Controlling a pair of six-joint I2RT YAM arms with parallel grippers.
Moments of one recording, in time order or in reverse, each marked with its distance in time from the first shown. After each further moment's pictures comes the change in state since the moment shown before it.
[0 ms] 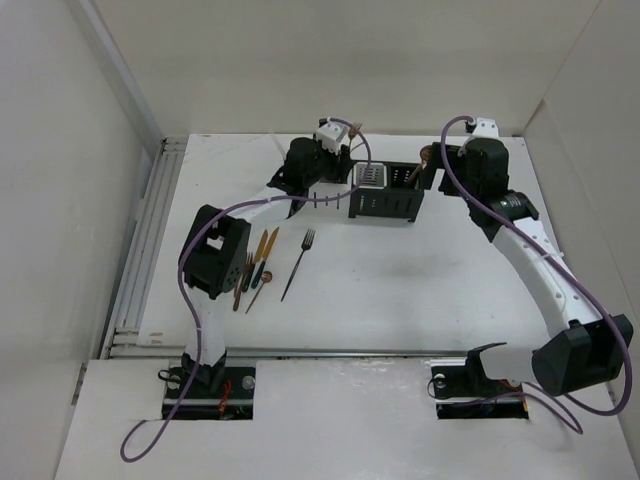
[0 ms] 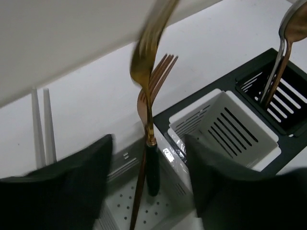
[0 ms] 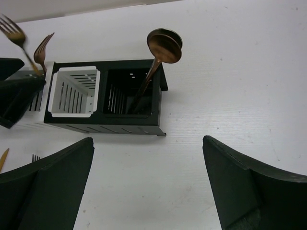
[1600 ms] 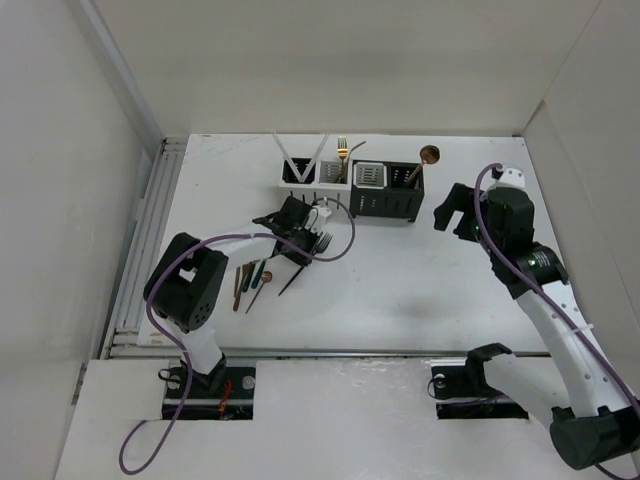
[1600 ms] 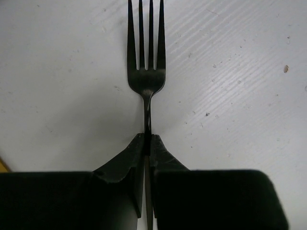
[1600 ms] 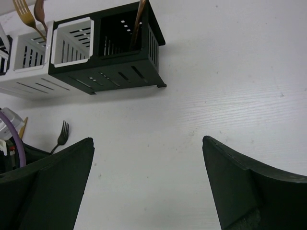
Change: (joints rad) left arm -0.075 -0.317 -0.491 -0.666 -0.076 0.066; right arm 0.019 -0.374 -0.252 -0.156 -0.002 0.137
